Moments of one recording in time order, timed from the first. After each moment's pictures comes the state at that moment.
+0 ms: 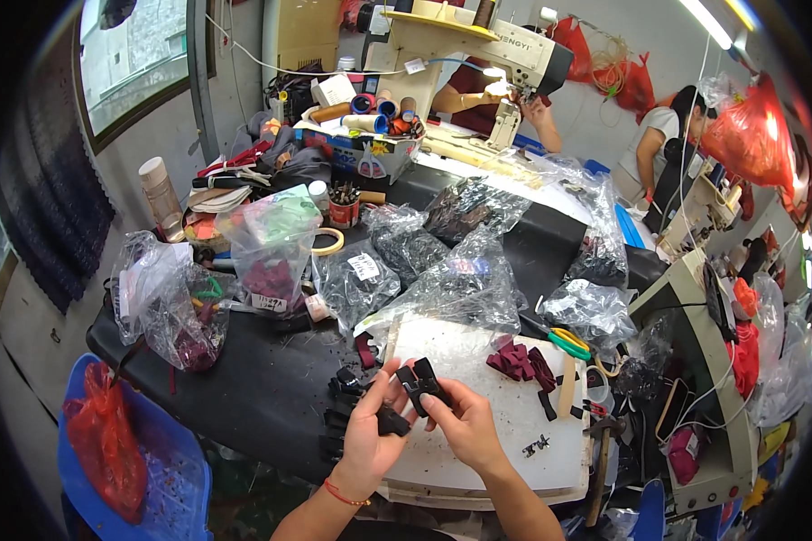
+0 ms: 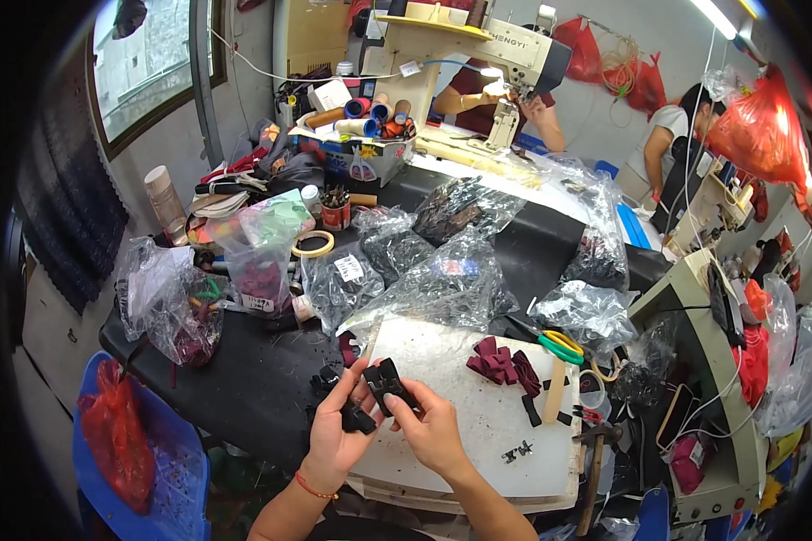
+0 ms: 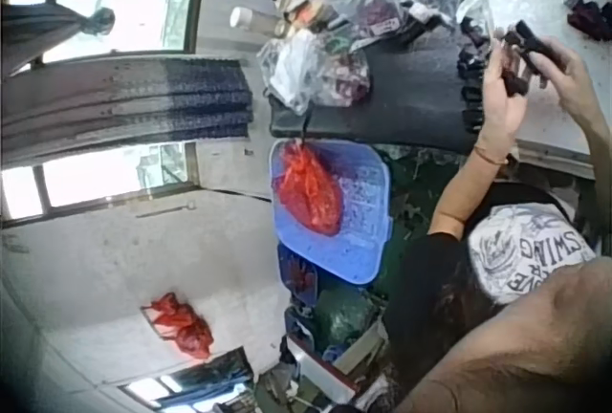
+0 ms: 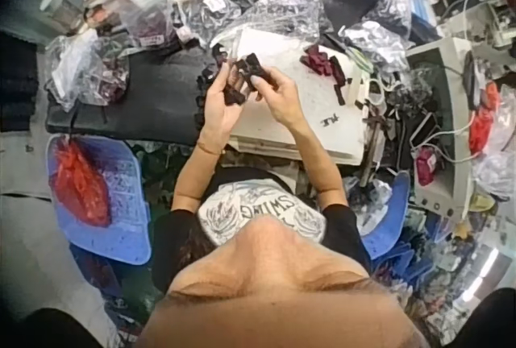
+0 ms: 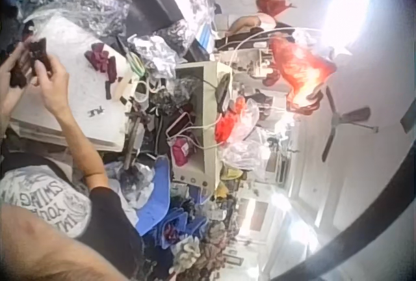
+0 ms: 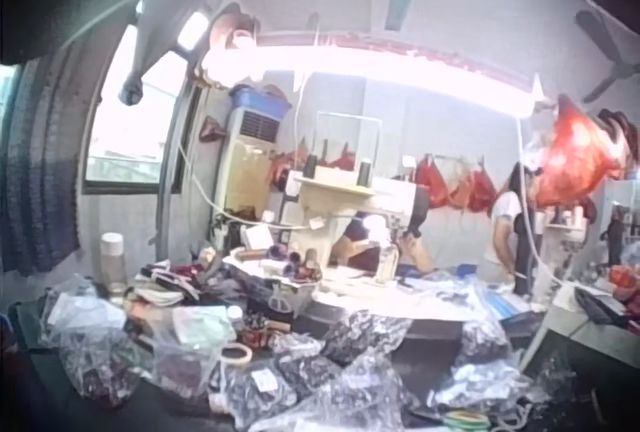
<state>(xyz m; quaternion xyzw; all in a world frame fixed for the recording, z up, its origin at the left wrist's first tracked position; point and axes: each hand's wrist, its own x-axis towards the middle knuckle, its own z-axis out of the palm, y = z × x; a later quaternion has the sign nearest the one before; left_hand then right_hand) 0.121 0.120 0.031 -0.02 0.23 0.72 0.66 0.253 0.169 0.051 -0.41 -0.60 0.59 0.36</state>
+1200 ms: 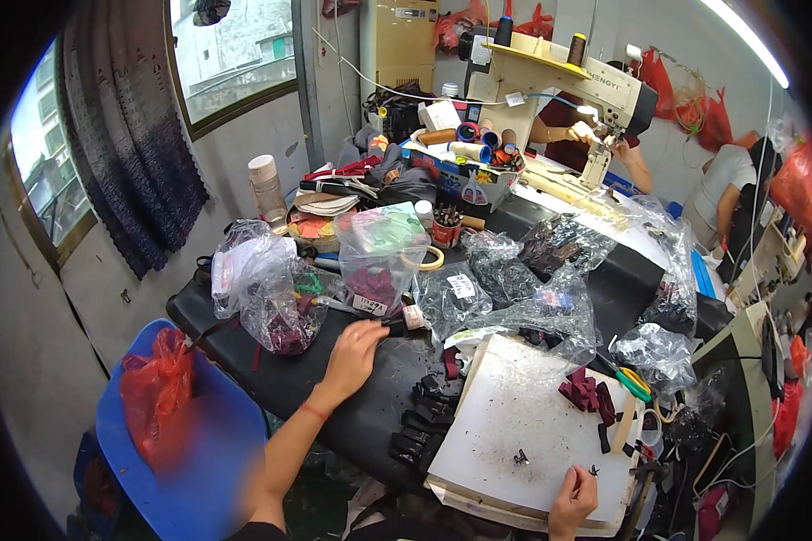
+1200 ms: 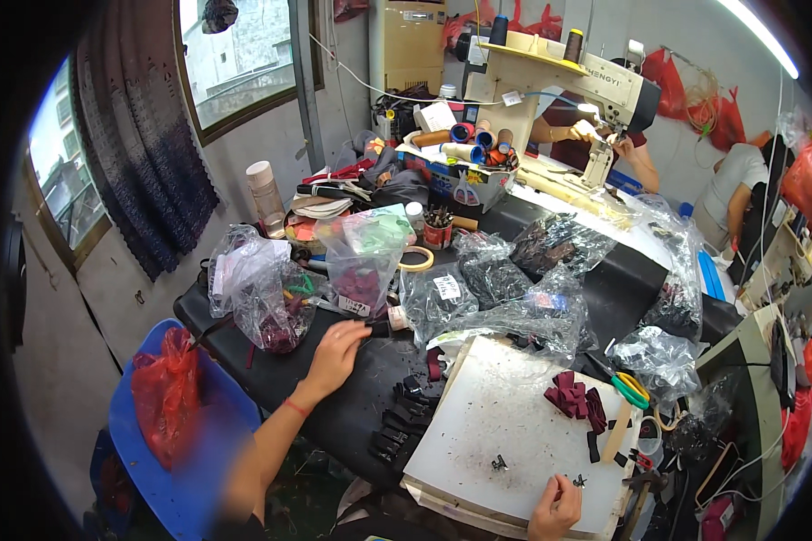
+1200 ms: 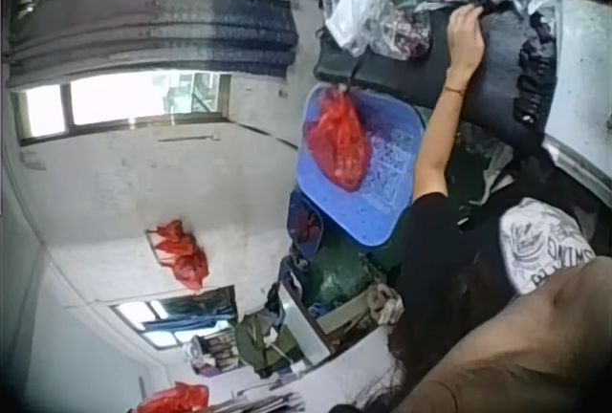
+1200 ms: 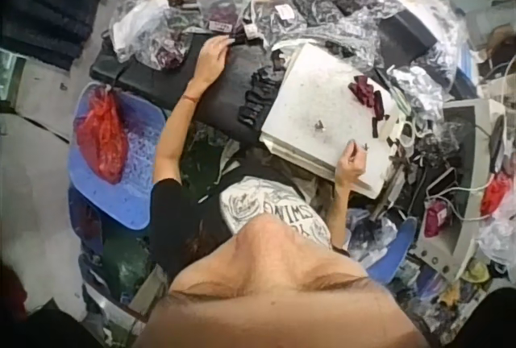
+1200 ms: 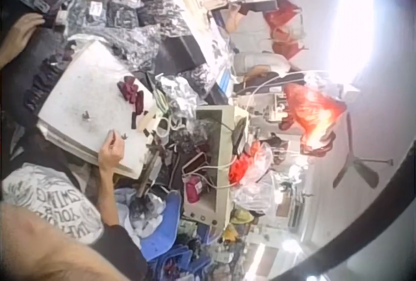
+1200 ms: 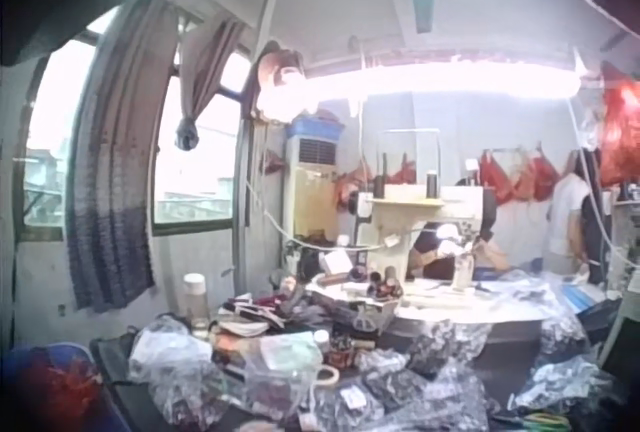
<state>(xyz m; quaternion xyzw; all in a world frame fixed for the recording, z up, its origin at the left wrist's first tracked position) -0.066 0.131 -0.032 0.62 0.65 0.42 -0.11 0.381 0.114 -0.039 -0.58 -0.68 0.08 0.44</state>
